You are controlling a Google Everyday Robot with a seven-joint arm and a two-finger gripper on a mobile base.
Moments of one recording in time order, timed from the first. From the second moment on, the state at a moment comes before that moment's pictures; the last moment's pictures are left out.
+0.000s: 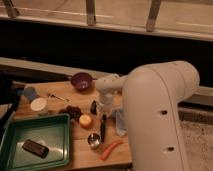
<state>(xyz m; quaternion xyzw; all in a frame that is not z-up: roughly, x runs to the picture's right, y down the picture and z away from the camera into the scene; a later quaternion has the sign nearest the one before) 0.000 0.158 0.863 -0.35 0.18 0.56 0.73</state>
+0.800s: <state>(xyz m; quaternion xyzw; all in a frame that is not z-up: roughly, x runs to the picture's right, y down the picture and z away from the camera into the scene) 0.004 0.087 0.809 -0.34 0.08 0.59 0.73</state>
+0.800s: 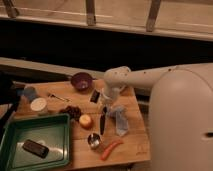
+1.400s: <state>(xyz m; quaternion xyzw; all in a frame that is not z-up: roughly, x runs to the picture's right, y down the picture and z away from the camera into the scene) -0.086 0.014 0.778 -0.34 -0.02 0.53 0.77</state>
